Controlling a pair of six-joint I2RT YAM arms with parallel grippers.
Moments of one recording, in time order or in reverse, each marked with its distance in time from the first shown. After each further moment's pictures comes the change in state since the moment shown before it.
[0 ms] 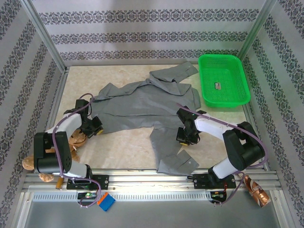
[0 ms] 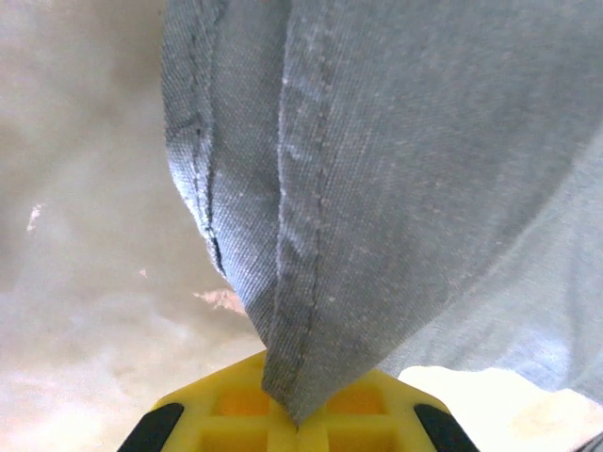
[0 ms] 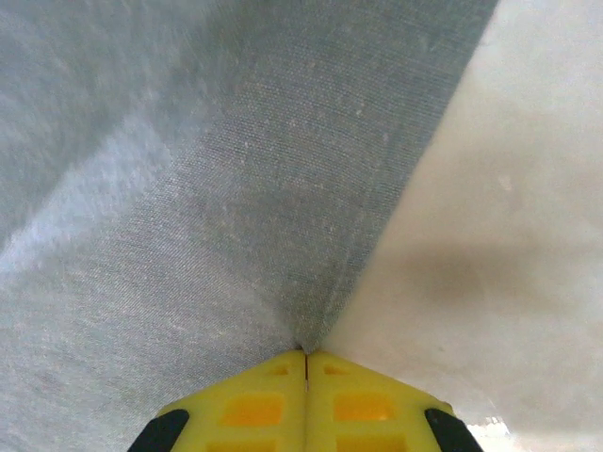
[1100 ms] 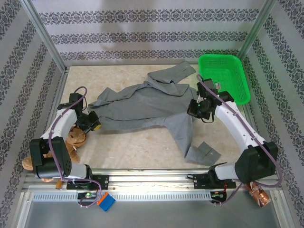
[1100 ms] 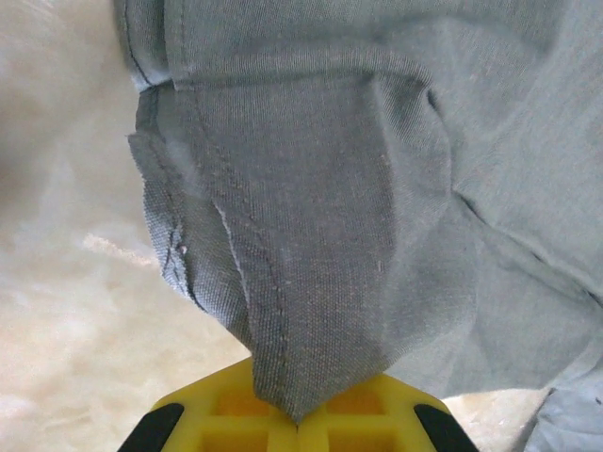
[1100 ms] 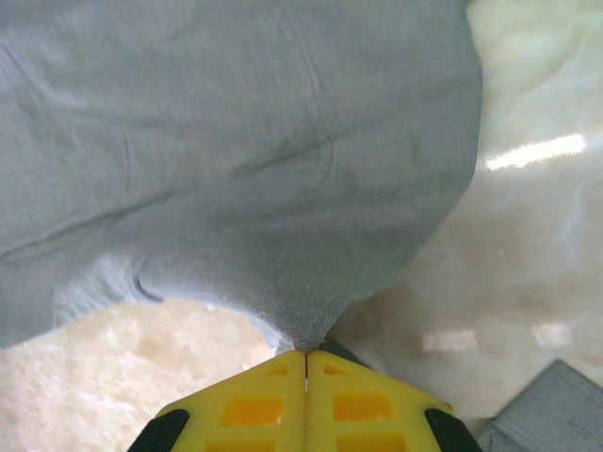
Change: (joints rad) left arm 0.047 -0.023 0.151 -0.191 0.076 0.037; right arm -0.251 -0.150 0.406 -0.215 -0.010 -0.199
